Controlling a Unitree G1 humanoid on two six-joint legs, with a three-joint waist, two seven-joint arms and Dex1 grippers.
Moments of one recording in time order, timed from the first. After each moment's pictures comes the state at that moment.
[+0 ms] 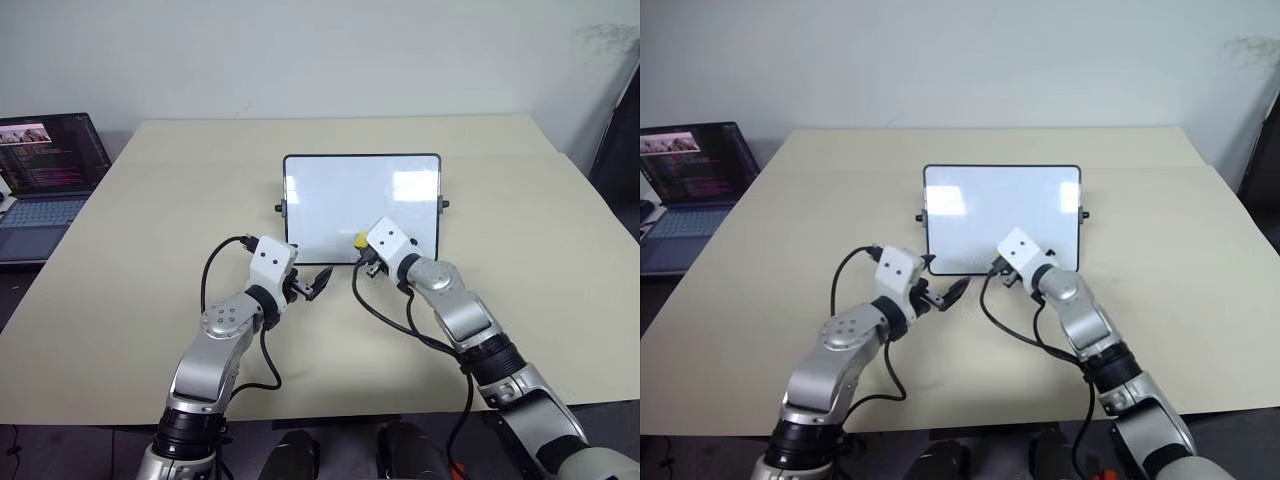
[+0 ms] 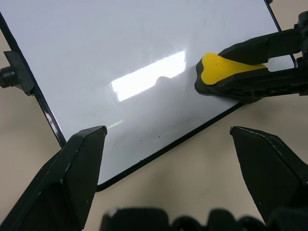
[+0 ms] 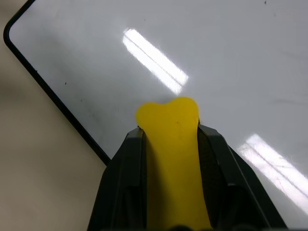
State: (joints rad) left arm -0.22 0.29 -0.07 -0.29 -0.12 0.52 -0.43; right arm -0.58 -0.25 0.34 0.15 -0.15 0.43 0.37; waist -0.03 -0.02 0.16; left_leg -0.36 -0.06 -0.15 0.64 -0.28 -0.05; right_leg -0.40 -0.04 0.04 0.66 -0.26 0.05
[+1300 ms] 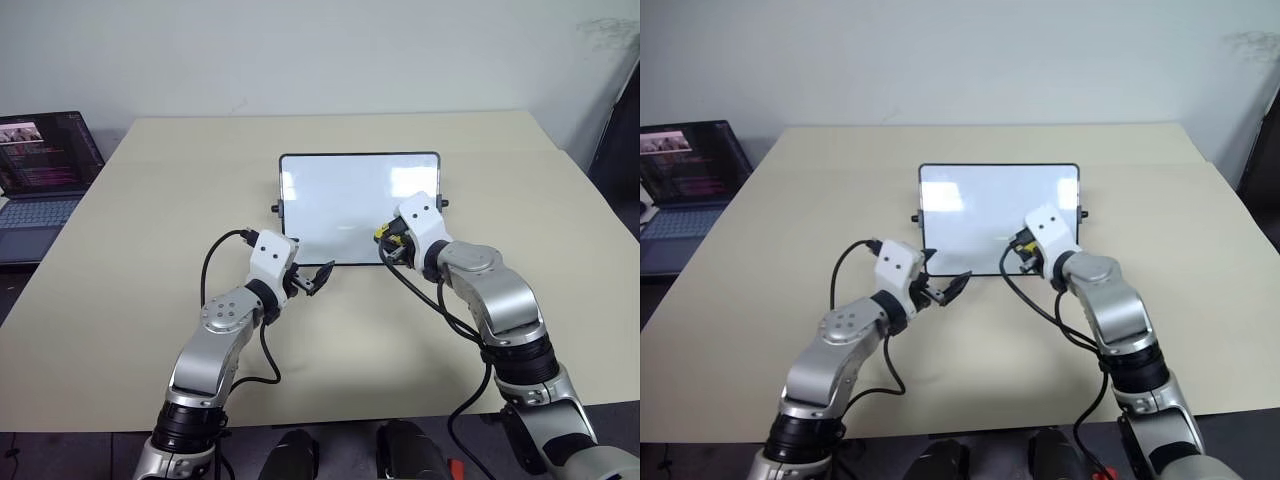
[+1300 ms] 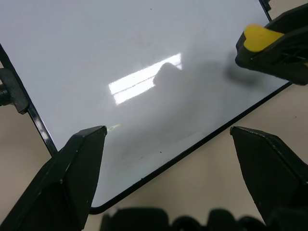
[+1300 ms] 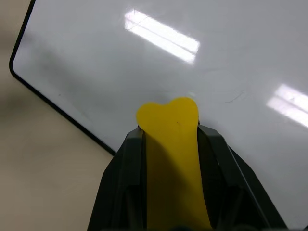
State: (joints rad) left arm -0.25 0.30 -0.08 -0.28 -0.14 0.52 -0.43; right arm -0.61 -0.27 0.18 -0.23 0.00 1.04 0.45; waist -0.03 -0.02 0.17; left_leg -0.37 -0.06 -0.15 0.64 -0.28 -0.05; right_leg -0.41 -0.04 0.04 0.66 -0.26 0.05
